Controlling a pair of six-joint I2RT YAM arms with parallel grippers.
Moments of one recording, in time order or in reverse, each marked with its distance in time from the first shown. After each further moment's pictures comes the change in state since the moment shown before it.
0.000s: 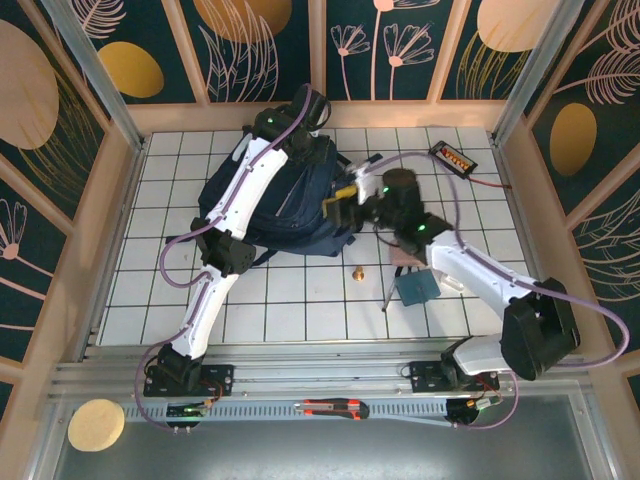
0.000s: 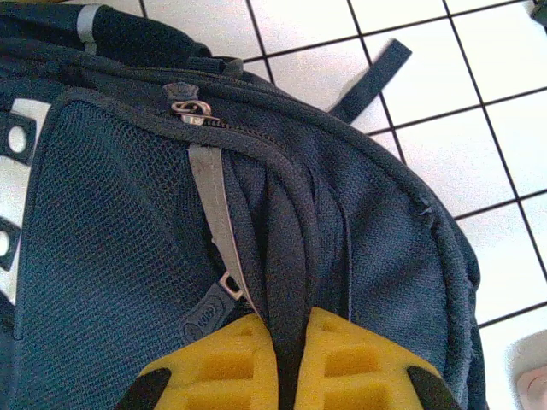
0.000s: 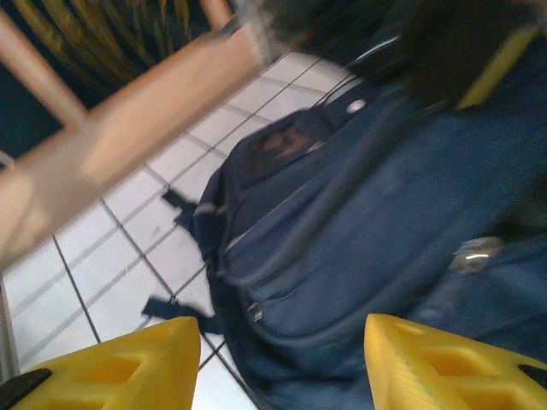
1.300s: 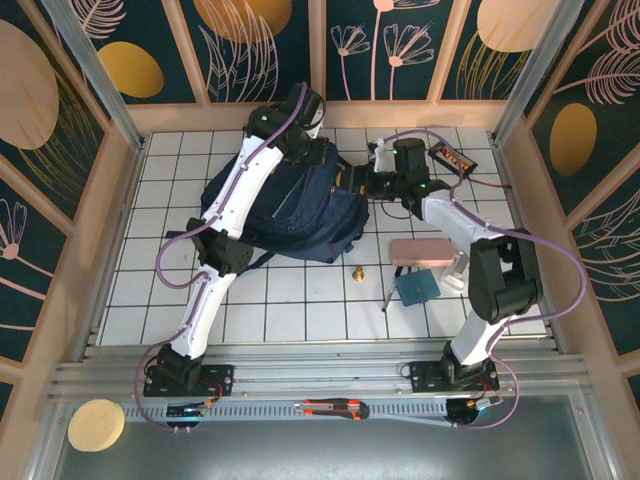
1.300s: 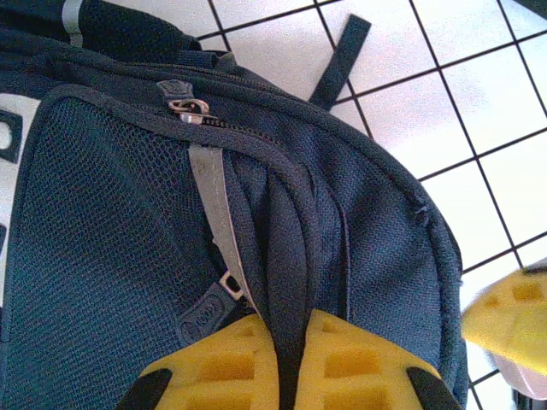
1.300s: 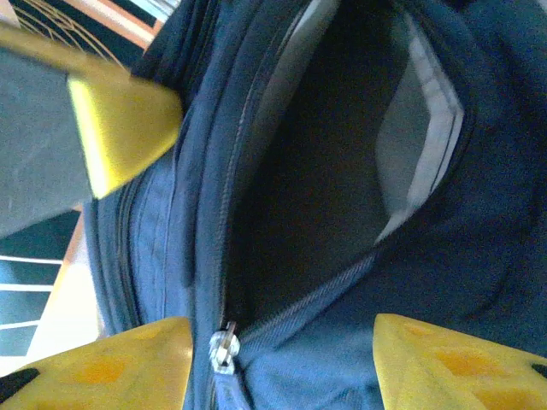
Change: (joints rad) left arm 0.019 -0.019 0.000 -0.039 0.116 0.055; right arm -0.183 0.321 0.241 -0.140 -0.228 0.282
